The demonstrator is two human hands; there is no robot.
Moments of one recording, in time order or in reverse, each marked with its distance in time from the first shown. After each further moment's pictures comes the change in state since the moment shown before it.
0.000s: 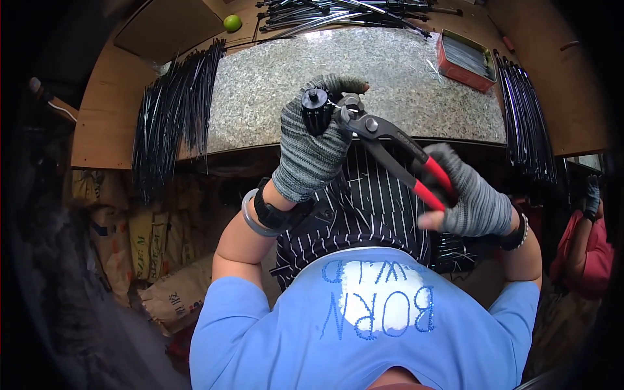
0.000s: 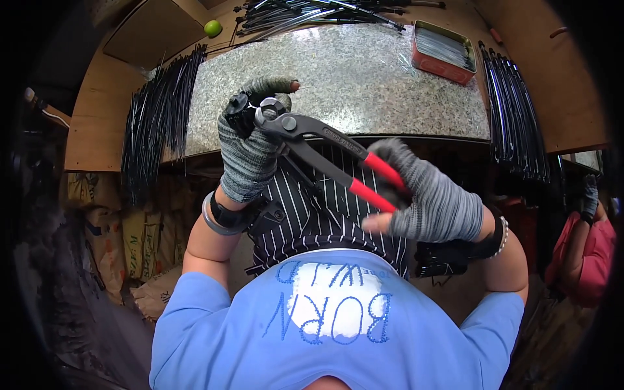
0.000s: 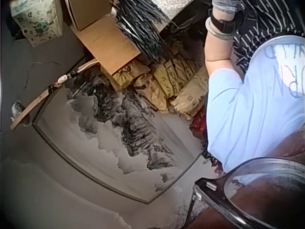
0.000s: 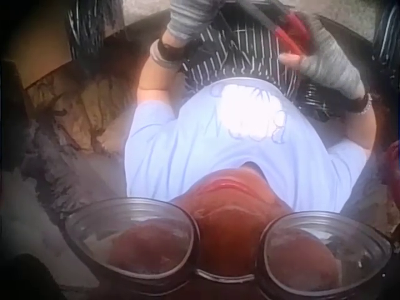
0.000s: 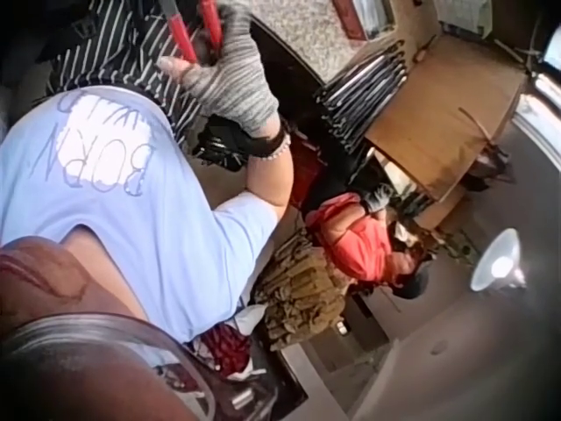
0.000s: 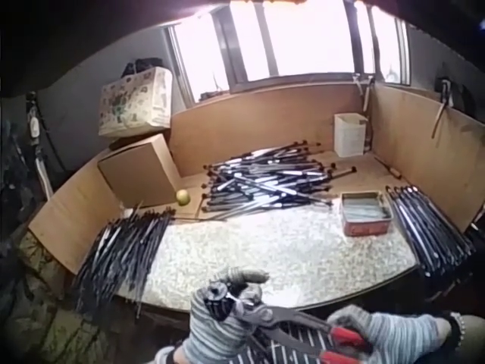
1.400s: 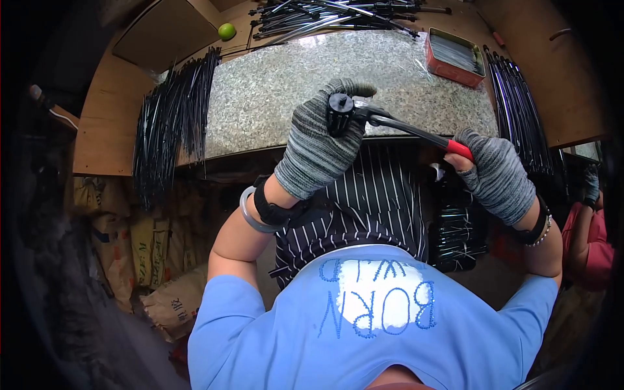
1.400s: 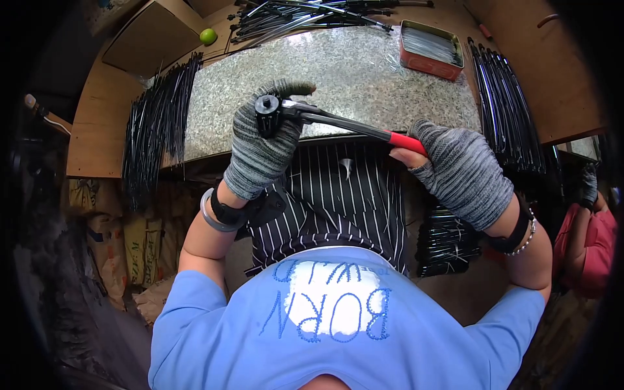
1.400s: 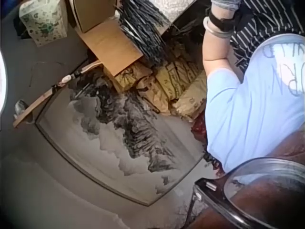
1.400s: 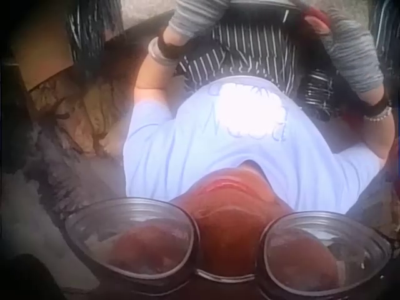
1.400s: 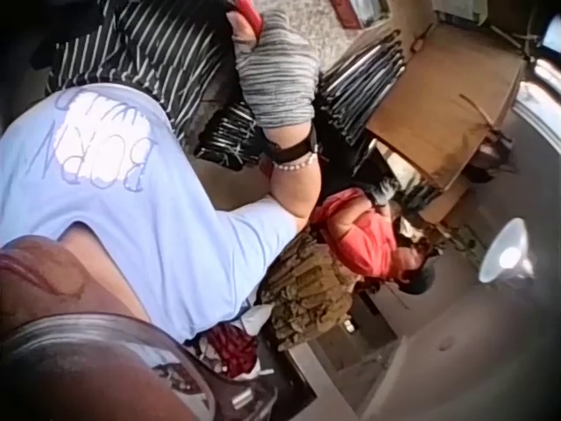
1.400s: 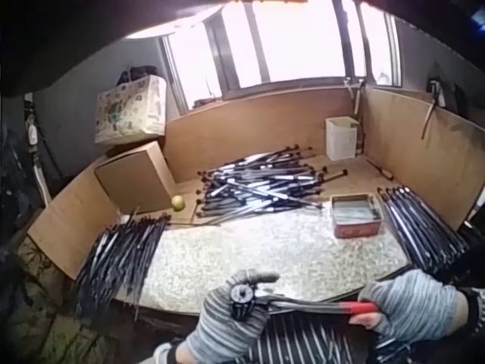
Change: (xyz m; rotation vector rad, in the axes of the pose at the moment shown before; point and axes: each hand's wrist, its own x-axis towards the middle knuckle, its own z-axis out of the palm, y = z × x) left_hand 0.005 0.002 0.010 0.256 -0.122 0.111; right_hand 0.006 -0.028 -0.039 -0.700 -0.101 0.460
